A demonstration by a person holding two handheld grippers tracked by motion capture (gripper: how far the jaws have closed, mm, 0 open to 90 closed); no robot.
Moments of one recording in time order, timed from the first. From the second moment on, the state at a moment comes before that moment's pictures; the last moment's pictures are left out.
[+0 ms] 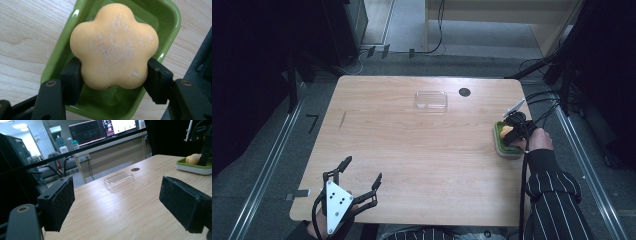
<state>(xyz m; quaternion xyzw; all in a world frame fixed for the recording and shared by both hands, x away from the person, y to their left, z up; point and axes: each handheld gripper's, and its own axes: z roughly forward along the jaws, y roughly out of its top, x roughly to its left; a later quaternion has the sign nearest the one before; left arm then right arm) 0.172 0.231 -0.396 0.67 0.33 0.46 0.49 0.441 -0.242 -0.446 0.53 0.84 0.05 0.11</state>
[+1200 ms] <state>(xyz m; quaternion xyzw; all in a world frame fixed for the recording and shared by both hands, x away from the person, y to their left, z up) 0.171 0.232 -0.395 0.66 0.33 0.46 0.49 0.438 -0.240 -0.440 0.54 0.83 0.06 0.10</state>
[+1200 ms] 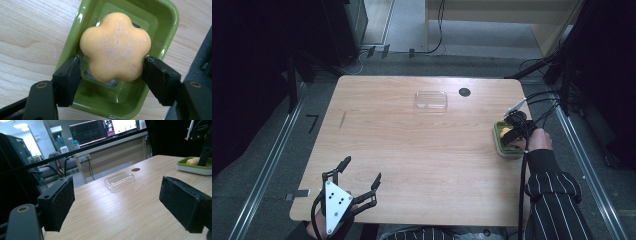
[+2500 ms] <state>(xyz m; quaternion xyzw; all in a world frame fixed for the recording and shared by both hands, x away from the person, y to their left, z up) 0.172 0.232 -0.396 0.66 0.33 0.46 0.49 0.355 -0.193 -0.417 0.45 0.88 0.07 0.10</state>
